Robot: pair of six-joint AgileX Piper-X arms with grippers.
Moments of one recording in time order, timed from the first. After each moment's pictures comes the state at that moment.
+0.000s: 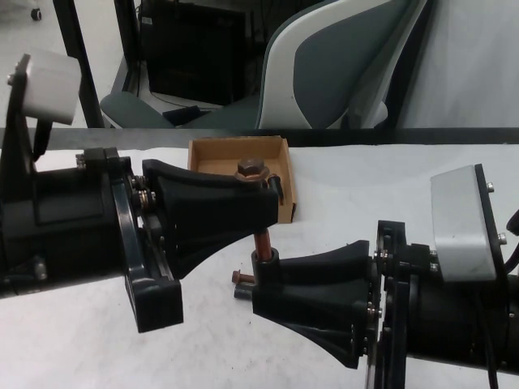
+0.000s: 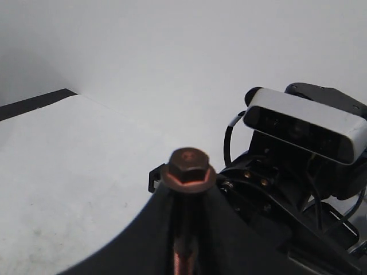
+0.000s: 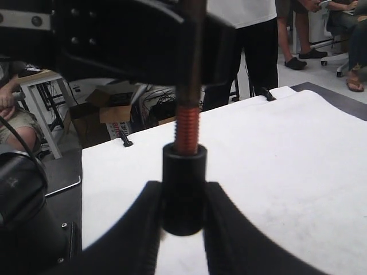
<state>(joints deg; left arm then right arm) -33.1 46.9 -31.5 -5.2 39.1 -14.1 48.0 59.0 -25.2 -22.2 -25.3 7.8</state>
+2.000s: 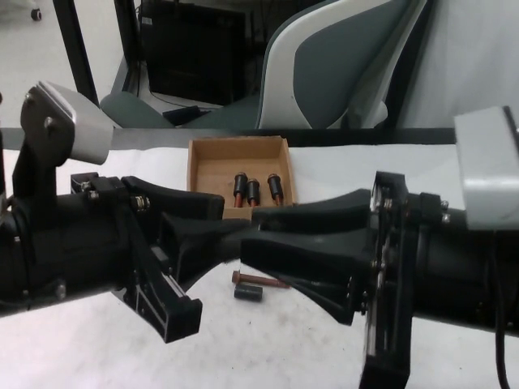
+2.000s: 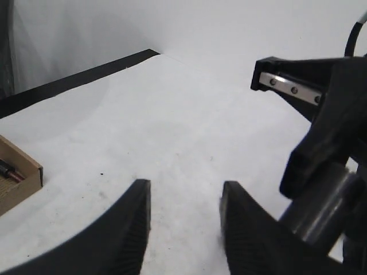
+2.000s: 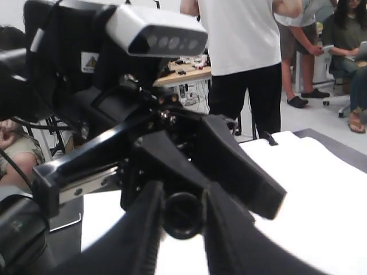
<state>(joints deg) -33.2 47.4 -31.3 5.8 26.0 -2.1 47.8 59.1 -29.7 -21.8 -25.5 8.0</state>
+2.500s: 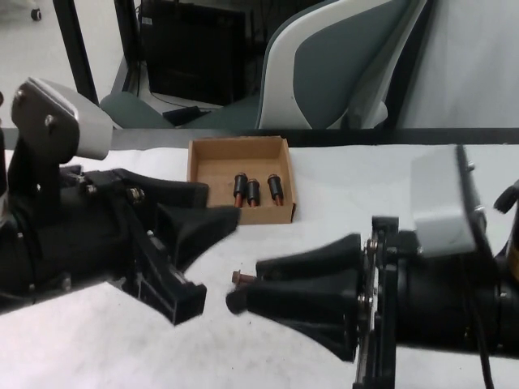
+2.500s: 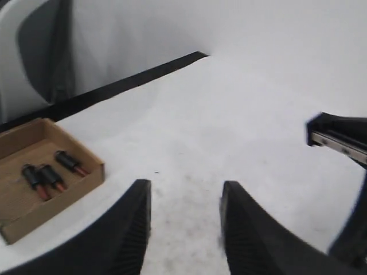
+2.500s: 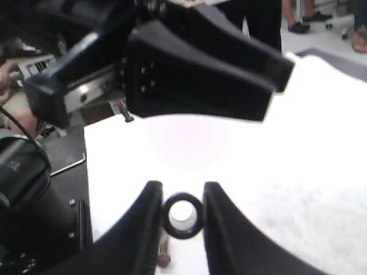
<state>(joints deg) -33.2 47.4 -31.3 6.5 14.3 1.0 47.8 59.1 -29.7 -9.1 -25.3 8.0</state>
